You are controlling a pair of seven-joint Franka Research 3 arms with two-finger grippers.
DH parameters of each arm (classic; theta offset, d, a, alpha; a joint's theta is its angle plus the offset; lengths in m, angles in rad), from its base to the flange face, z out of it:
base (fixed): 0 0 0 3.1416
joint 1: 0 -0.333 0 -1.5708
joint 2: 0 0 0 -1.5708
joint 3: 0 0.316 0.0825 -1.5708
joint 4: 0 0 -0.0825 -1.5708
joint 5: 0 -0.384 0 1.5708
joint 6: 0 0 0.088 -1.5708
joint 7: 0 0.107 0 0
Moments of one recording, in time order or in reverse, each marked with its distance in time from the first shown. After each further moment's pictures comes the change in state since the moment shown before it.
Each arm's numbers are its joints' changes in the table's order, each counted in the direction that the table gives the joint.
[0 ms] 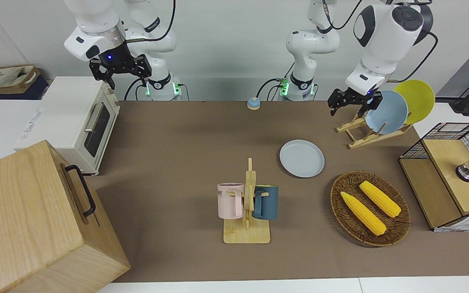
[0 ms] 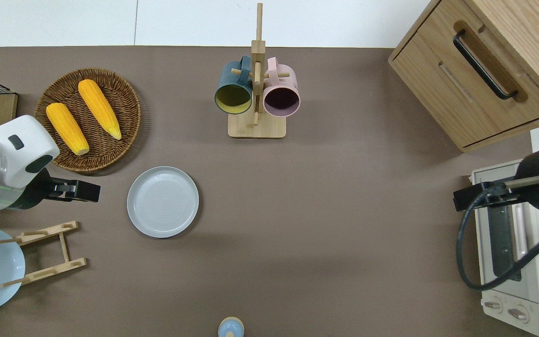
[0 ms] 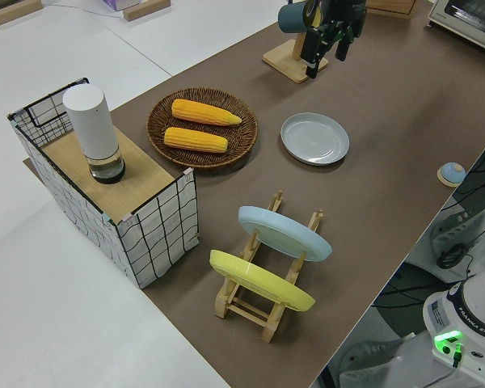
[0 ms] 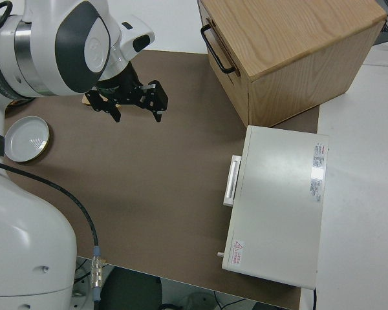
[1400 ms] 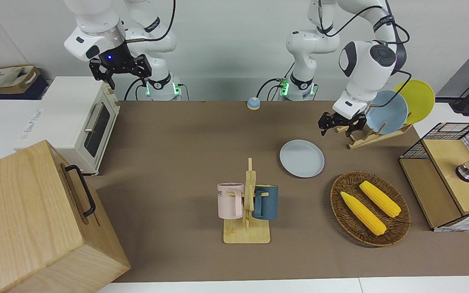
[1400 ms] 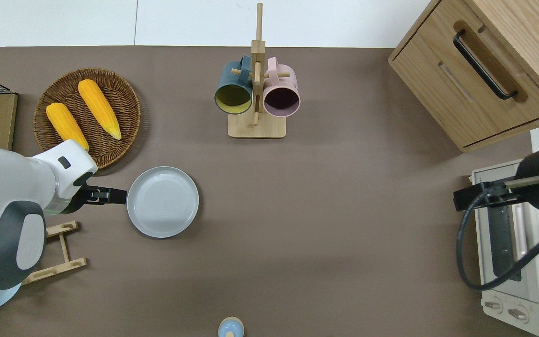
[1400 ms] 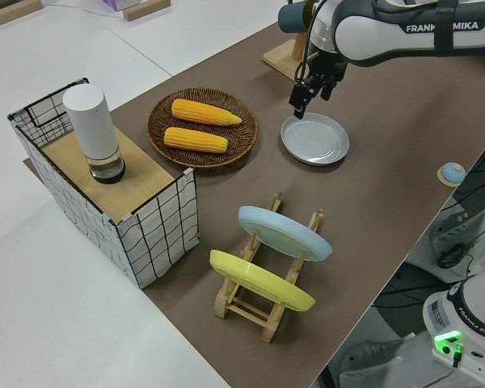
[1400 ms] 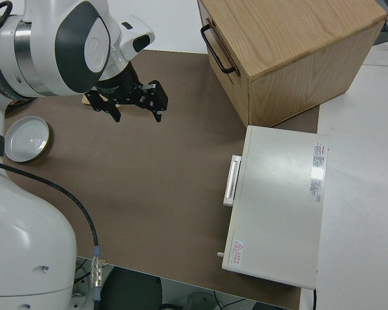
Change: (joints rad) left arm -0.002 -0.001 0.001 0.276 0.017 -0.325 -0.004; right arm 0.000 0.000 0.000 0.000 0.000 0.000 0.000
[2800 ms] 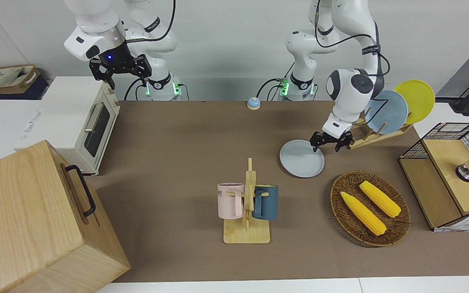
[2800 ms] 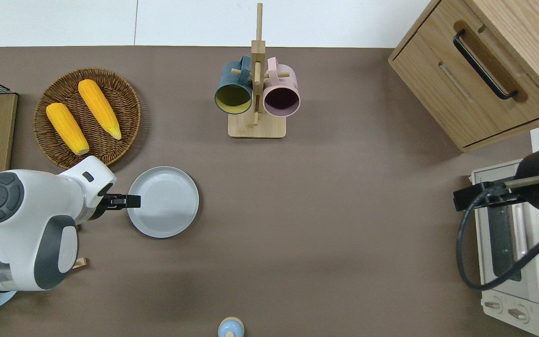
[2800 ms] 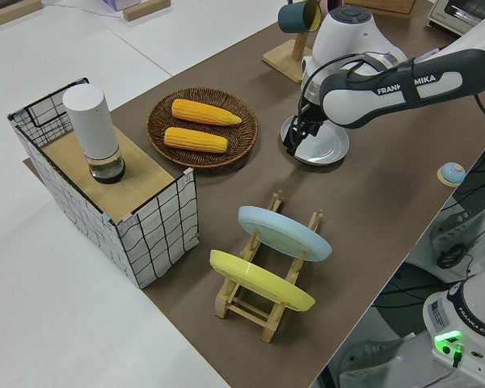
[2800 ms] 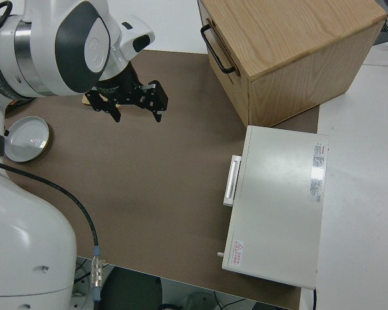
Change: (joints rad) left arm 0.001 -0.095 0.000 0.210 0.000 -0.347 -0.066; right arm 0.000 0.000 0.000 0.000 0.000 0.000 0.000
